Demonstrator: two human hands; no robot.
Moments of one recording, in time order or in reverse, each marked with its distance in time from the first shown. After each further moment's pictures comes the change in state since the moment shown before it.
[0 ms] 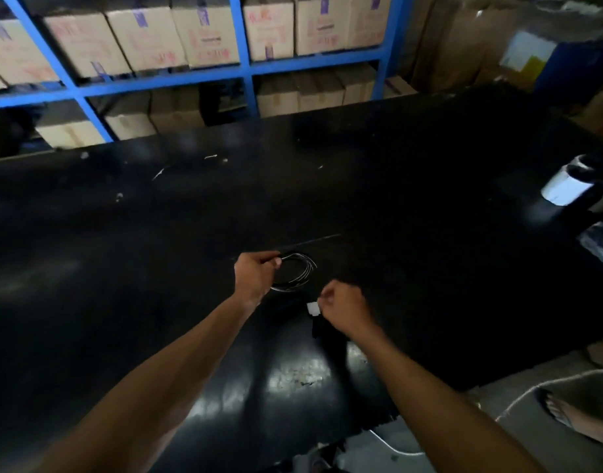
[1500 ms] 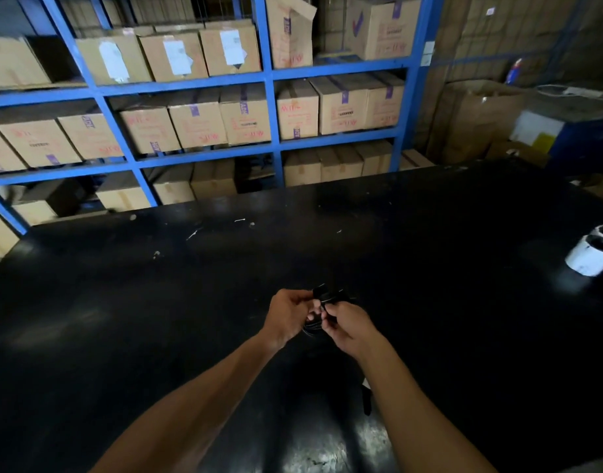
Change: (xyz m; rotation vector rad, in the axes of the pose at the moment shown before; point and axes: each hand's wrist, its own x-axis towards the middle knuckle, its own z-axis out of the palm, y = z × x) left_hand -0.019 0.063 0.010 -0.027 -0.225 0.232; right_hand 0.029 -0.081 -0.045 1.297 -0.203 0.340
